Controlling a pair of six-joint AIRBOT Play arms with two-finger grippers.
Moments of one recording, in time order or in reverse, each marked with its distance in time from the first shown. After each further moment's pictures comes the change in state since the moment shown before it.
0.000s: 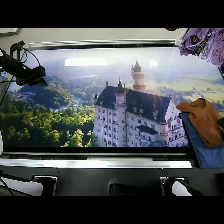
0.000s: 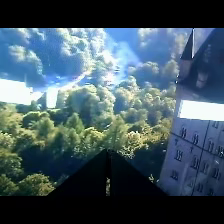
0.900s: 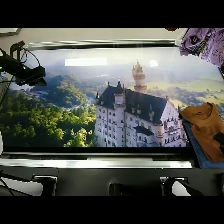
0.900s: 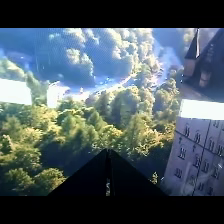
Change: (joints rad) left arm 0.000 0.000 0.000 0.000 -0.002 0.006; right arm 0.000 0.029 -0.165 -0.153 -0.035 -0.011
